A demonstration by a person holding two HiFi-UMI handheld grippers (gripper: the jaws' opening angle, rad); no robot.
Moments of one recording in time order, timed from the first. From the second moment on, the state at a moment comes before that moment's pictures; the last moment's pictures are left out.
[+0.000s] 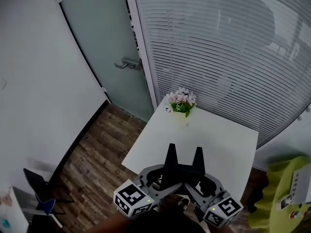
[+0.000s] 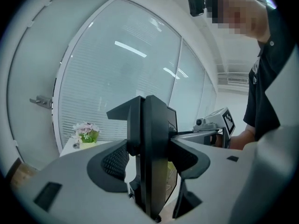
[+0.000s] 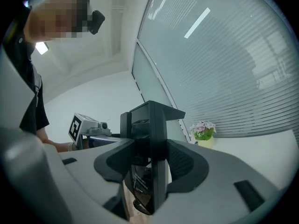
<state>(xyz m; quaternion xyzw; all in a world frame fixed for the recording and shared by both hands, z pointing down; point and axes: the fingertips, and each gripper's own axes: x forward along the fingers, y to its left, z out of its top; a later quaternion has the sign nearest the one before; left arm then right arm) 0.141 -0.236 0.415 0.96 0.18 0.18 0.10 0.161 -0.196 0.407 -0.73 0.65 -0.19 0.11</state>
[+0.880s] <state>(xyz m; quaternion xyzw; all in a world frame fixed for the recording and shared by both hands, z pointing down) 0.279 -0.254 0.557 0.87 0.33 0.30 0.21 0.289 -0.210 0.543 -0.80 0.48 -0.34 0.14</state>
